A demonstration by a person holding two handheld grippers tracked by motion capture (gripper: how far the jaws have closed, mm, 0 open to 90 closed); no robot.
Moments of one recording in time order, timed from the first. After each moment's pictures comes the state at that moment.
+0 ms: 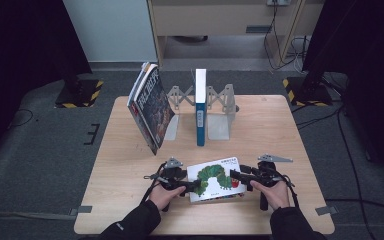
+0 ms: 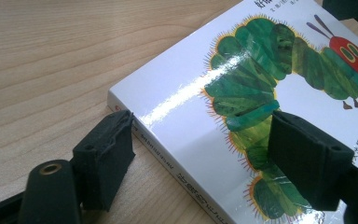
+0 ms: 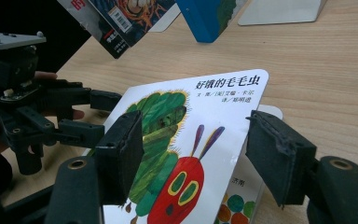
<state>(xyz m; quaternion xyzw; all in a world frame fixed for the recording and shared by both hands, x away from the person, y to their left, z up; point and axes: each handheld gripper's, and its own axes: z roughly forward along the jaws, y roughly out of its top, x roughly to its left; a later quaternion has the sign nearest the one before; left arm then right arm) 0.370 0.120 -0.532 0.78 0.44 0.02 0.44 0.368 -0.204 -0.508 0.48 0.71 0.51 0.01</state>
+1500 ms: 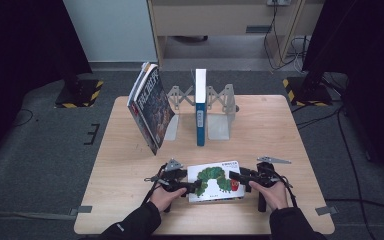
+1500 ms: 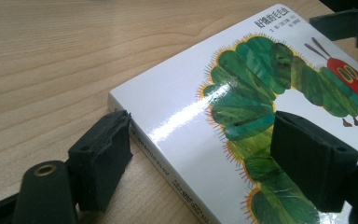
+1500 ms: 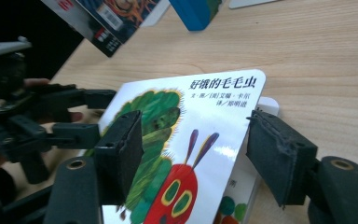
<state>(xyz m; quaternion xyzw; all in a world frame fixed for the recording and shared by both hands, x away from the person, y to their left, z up) 0.365 0.118 -0.537 0.78 0.43 0.05 0.46 0.372 -0.202 -0.521 0.51 0.70 0.50 -0.01</state>
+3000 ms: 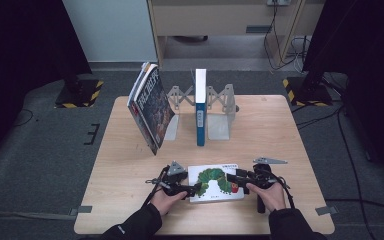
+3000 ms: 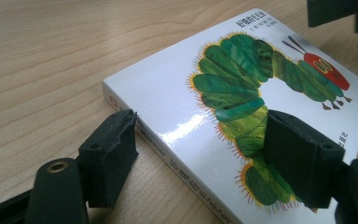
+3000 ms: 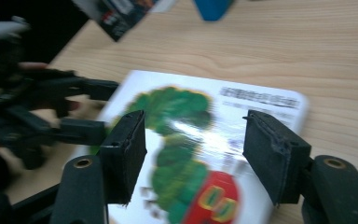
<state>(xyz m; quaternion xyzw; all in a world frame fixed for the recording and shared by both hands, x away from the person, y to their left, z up) 0.357 0.115 -0.536 0.80 0.41 0.07 0.44 0.366 -0.198 -0.518 0.49 0.72 0.49 0.00</state>
